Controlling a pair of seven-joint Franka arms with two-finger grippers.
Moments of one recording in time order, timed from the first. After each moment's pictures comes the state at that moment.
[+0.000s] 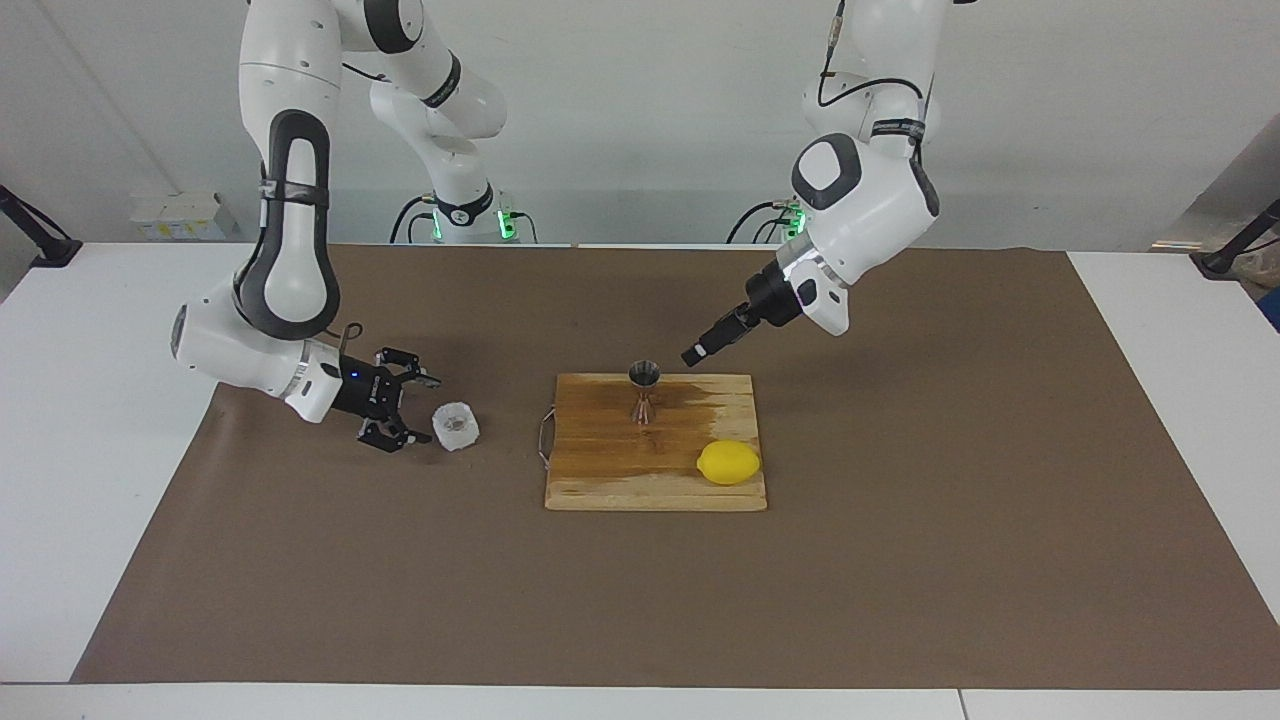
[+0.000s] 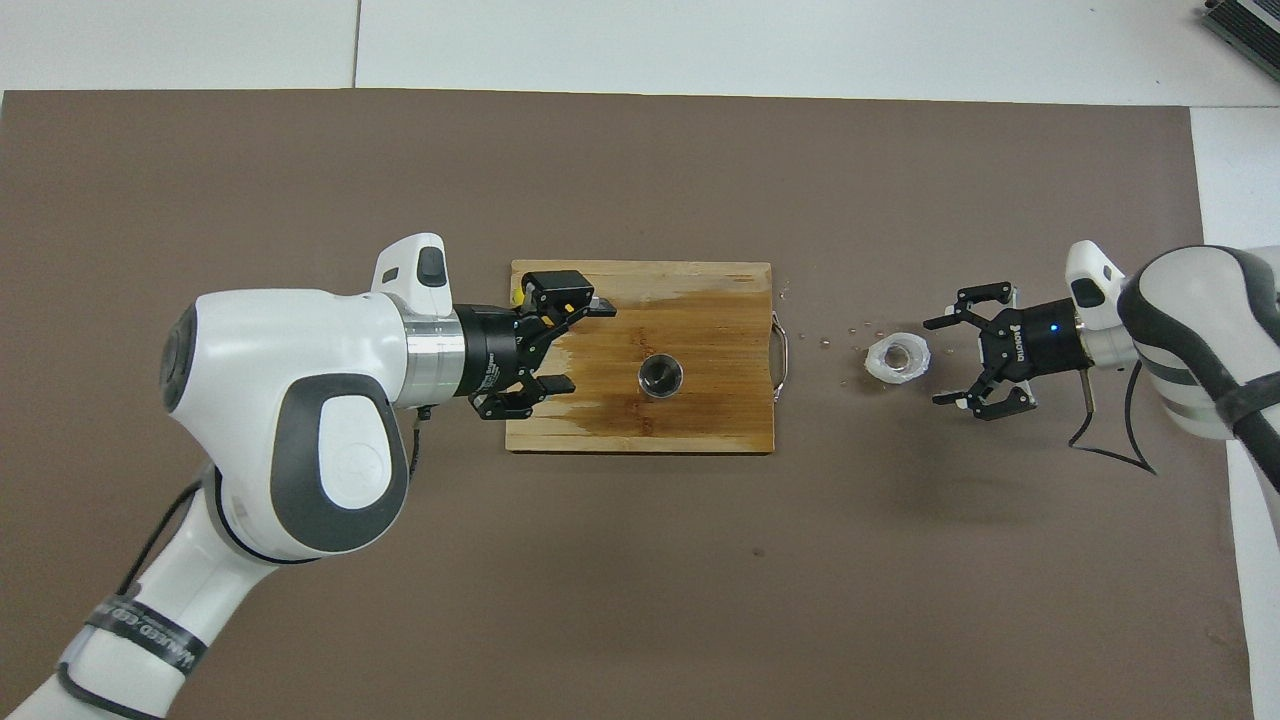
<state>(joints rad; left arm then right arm) -0.51 0.04 0.05 -2.00 -0.80 2.28 -0.65 -0.17 0.38 -0.01 -1.94 0.77 1.91 -2.16</state>
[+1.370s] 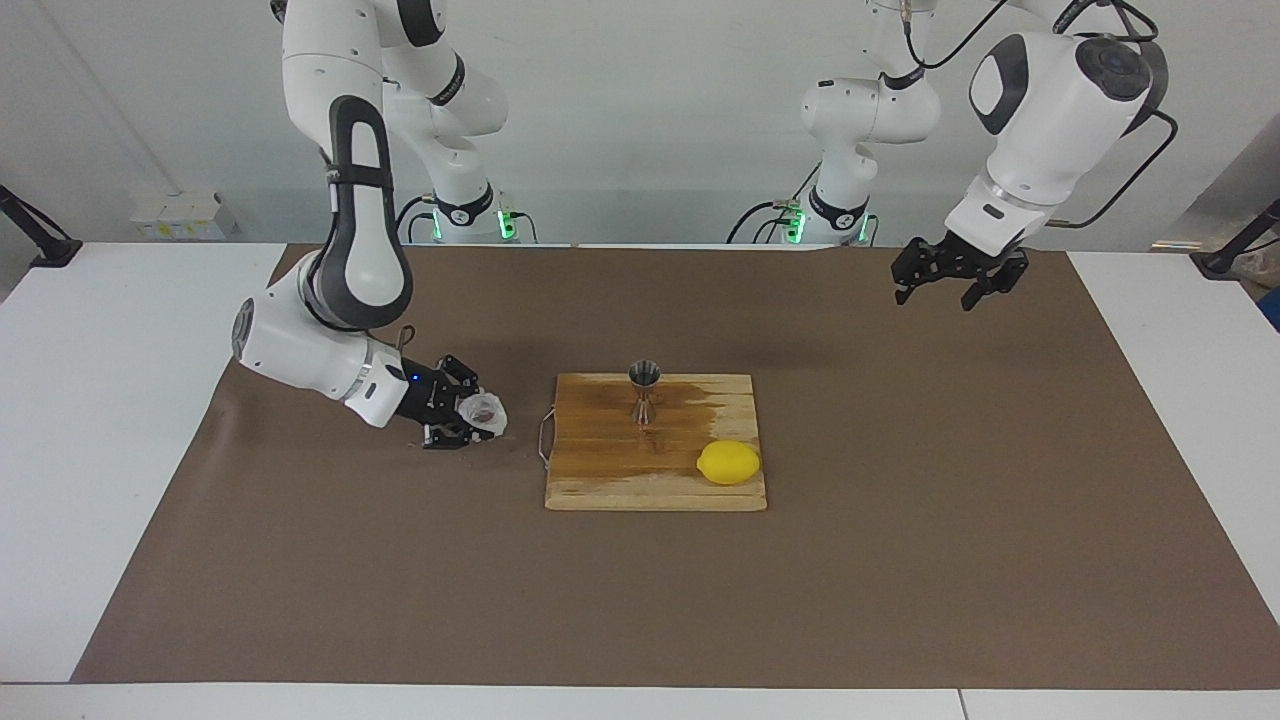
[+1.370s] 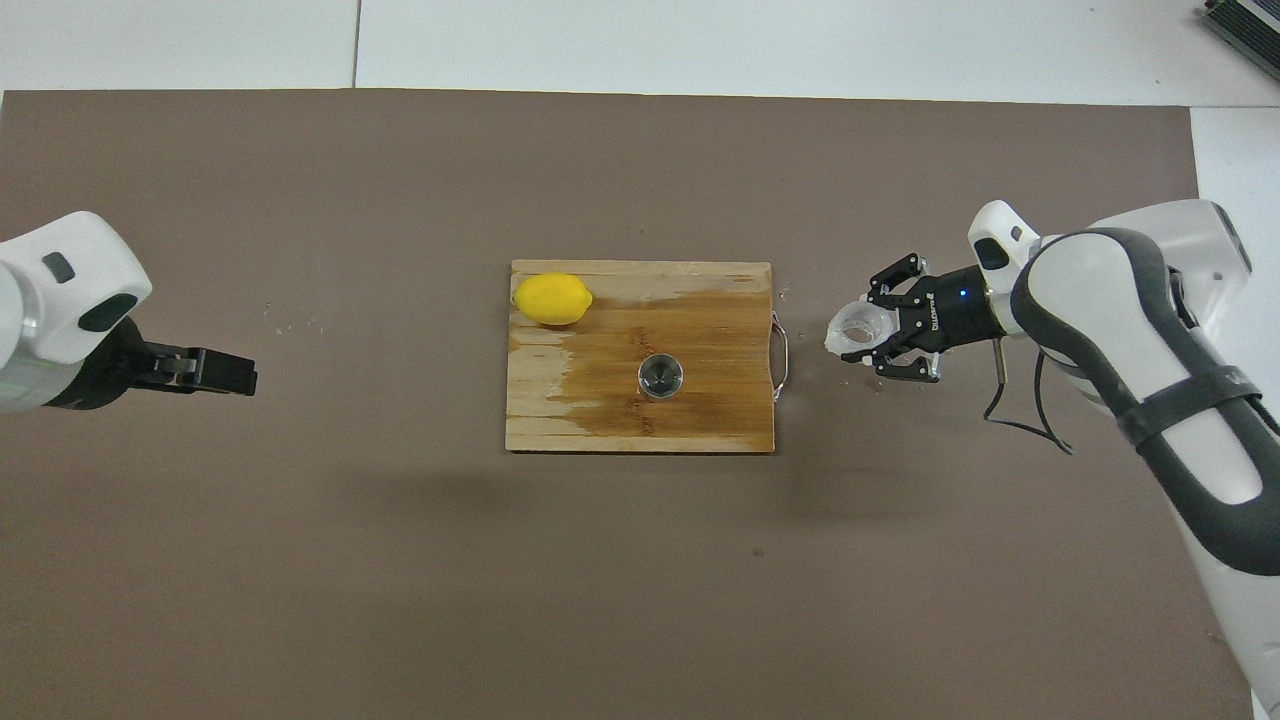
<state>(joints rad) -0.15 -0.14 0.06 -1.90 -0.04 1.77 0.07 0.03 0.30 0.00 -1.88 0.75 1.99 -1.80</state>
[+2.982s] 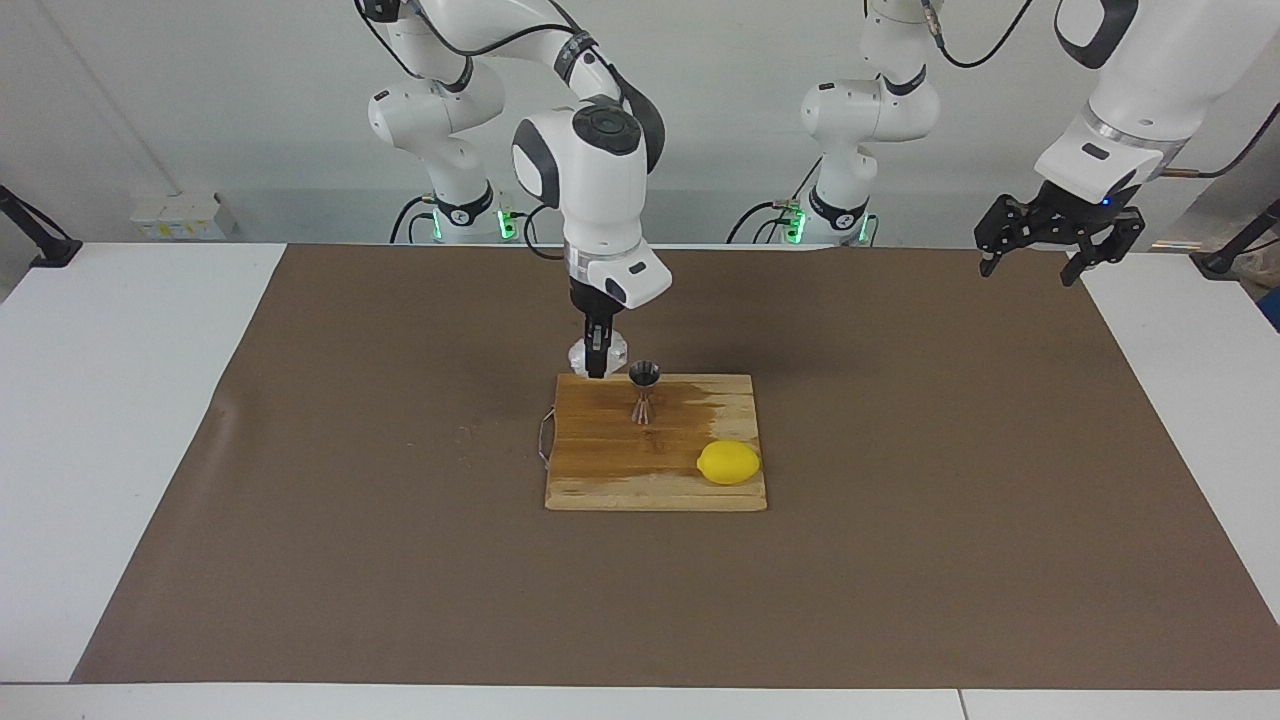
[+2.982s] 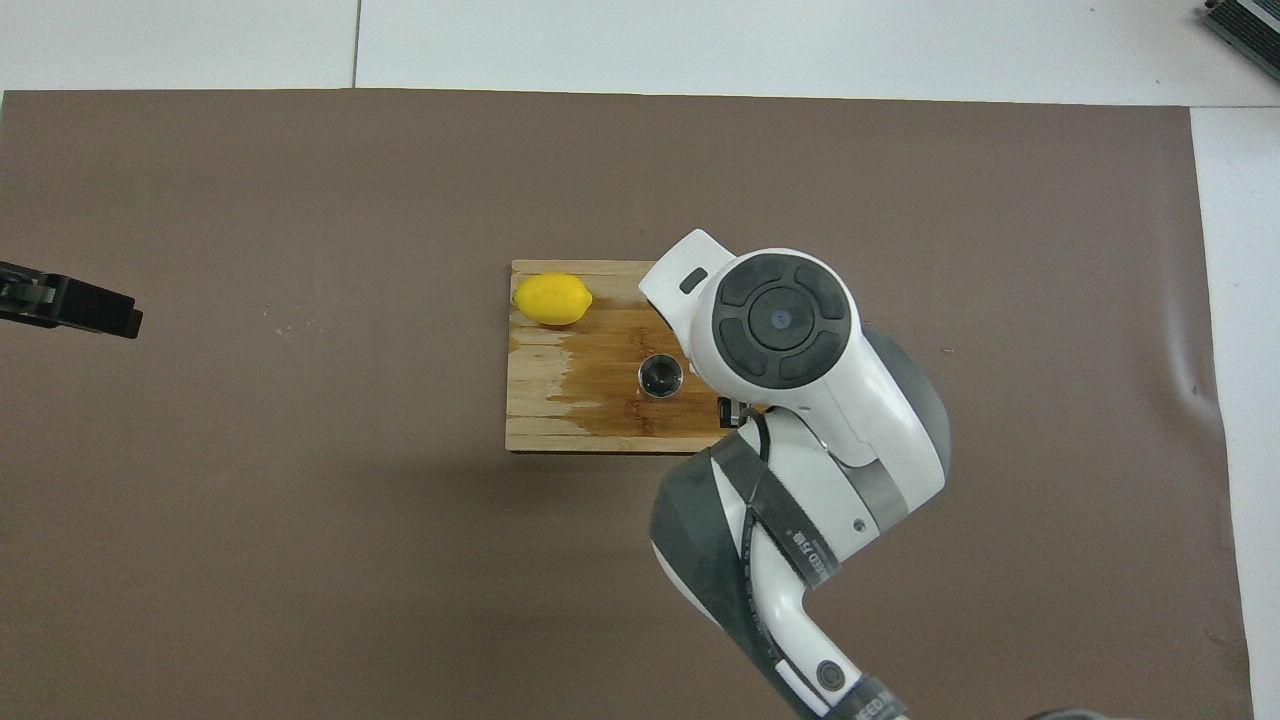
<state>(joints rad) -0.09 0.00 0.03 -1.52 0.02 1.53 0.18 0.55 0.21 0.00 -1.72 -0.18 1.99 -0.90</state>
